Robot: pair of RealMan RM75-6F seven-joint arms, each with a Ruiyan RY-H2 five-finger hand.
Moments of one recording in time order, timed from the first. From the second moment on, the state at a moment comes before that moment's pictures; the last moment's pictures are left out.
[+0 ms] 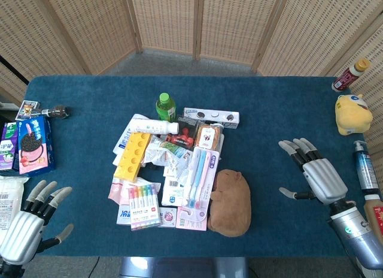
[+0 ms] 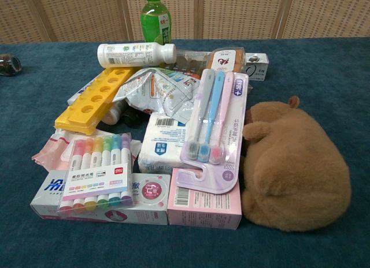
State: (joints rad) left arm 0.03 -1.13 0.11 -1.77 1.92 1.67 0.05; right arm 0.36 -0.93 0.09 -1.79 -1.59 1.23 0.20
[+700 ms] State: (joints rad) left arm 0.04 -1.14 0.13 -1.76 1.94 1.69 0.05; right arm 0.40 -0.93 0.05 -1.73 -1.77 1.24 0.21
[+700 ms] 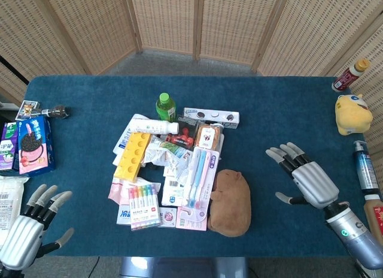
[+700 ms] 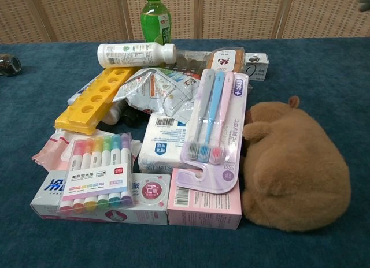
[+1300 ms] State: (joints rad) left arm 0.02 -1.15 0.12 -1.78 1.90 1.65 0.07; right arm 0.58 -1.00 -0.02 -1.69 -2.01 1.11 0.09
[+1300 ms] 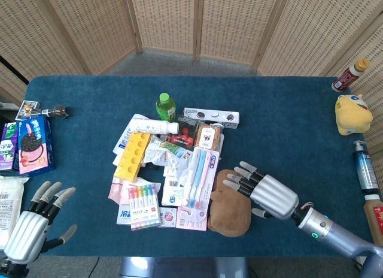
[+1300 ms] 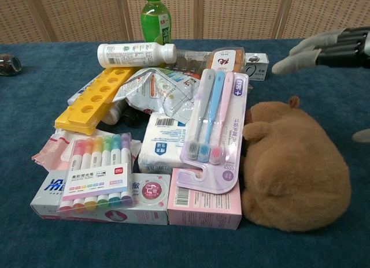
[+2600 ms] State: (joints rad) left arm 0.04 -1.17 0.13 -1.69 1.90 1.71 -0.07; right arm 0.78 -1.08 -0.13 -1.69 -2.00 0.96 0.06
